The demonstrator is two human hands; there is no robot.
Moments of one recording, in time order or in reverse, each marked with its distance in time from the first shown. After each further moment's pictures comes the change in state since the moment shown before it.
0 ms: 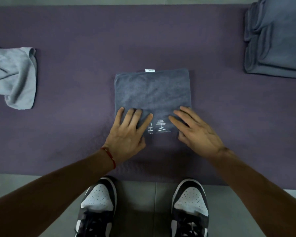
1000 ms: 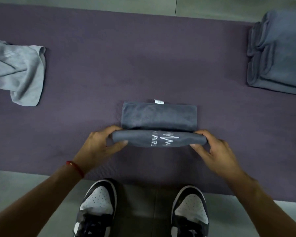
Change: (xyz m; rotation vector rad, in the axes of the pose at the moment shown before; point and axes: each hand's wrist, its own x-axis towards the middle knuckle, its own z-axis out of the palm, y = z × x) left_hand -0.061 -0.054 -0.018 -0.985 0.117 -0.287; right_hand -0.028 -0.019 -0.058 0.588 -0.183 0.555
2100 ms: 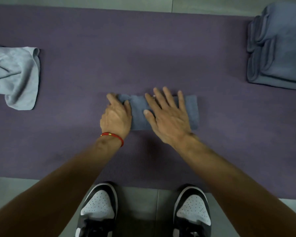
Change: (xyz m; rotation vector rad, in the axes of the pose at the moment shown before) left_hand 0.096 0.036 0.034 0.376 0.363 -0.493; right_hand 0.109 -0.082 0.064 -0.677 0.078 -0.199
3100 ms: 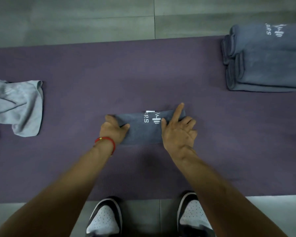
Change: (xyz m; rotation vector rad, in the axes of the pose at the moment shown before) left_hand 0.022 -0.005 -0.011 -0.184 -0.351 -0.142; right_hand -0.014 0.007 0.011 -0.001 -0.067 0.765
